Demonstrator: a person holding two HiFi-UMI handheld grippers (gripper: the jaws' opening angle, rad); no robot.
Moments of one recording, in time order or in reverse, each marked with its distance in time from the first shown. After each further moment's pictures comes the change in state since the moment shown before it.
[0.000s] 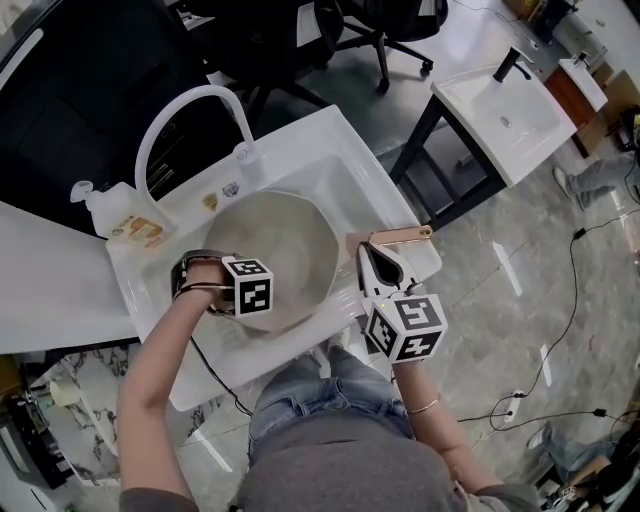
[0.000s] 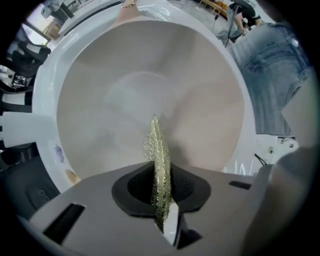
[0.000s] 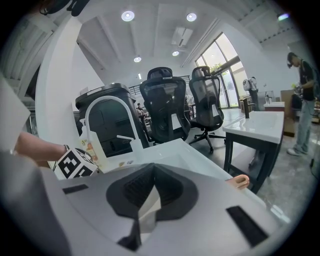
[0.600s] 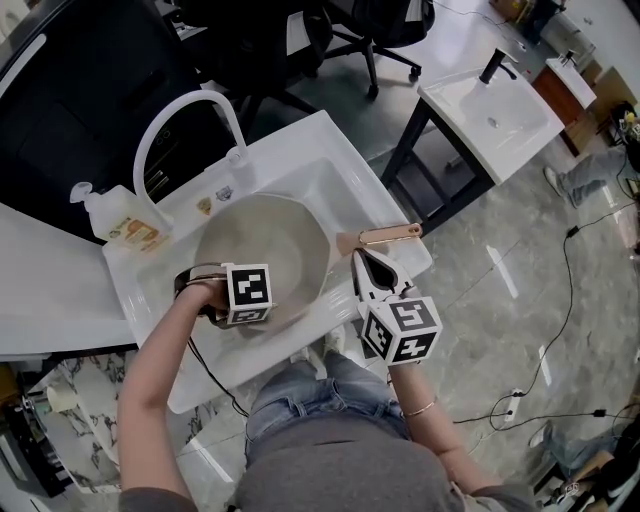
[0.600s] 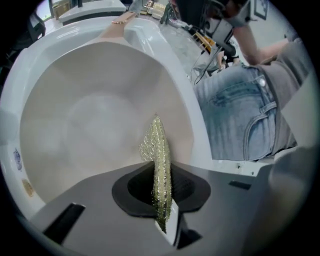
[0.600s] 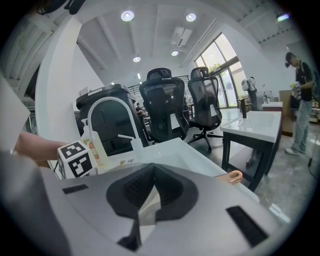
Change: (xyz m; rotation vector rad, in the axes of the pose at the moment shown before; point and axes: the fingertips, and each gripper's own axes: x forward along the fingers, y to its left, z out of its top) left arm -0.029 -0.069 0.042 -0.021 -0.215 -0.380; right arm -0.018 0.001 -0.005 0.006 0.006 -0.008
